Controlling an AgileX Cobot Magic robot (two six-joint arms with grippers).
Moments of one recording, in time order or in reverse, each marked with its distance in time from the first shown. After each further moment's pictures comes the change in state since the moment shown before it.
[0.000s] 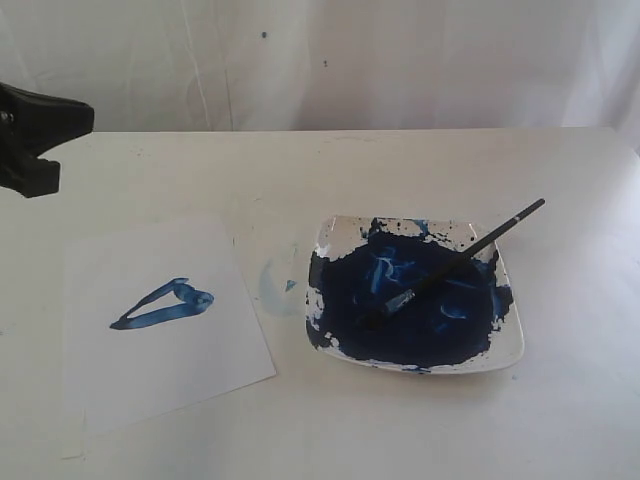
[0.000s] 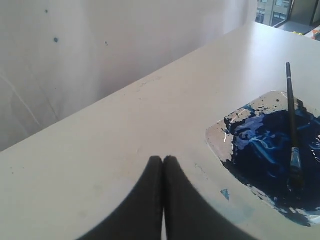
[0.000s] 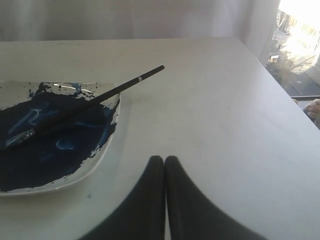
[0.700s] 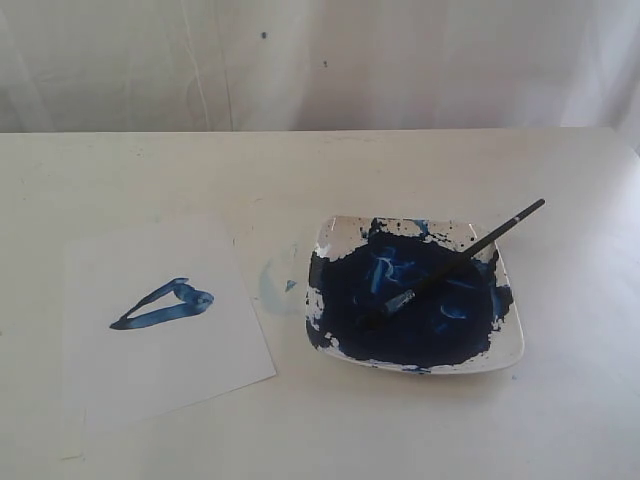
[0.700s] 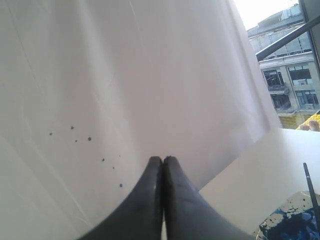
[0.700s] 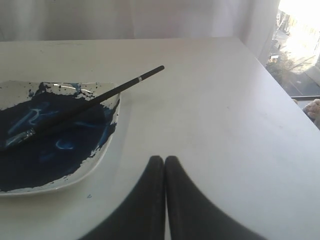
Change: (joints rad) left arm 0.000 -0.523 0.000 0.012 -0.006 0.000; right arm 0.000 0.000 0.000 0.000 0.000 0.000
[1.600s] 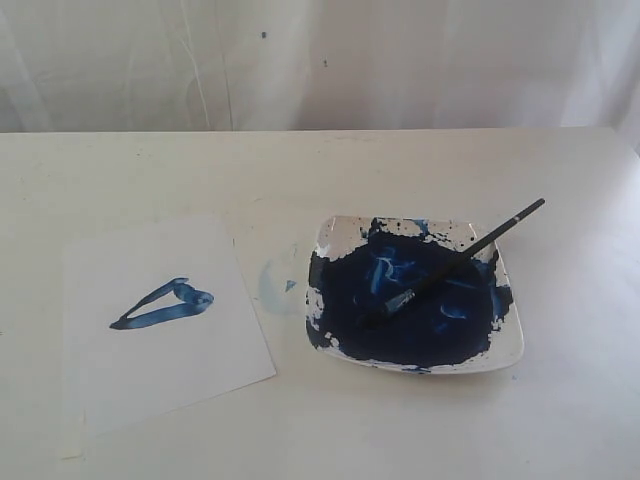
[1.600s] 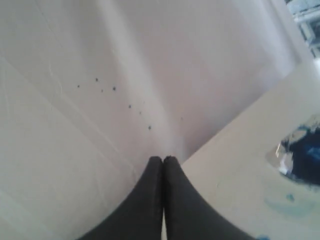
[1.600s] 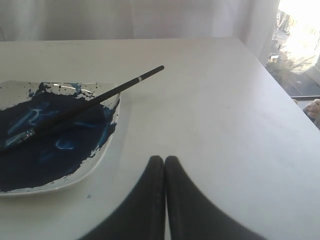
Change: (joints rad) left arm 0.087 -0.412 0.385 0.176 -0.030 -0.002; right arm 0.000 0.000 0.000 0.000 0.000 0.000
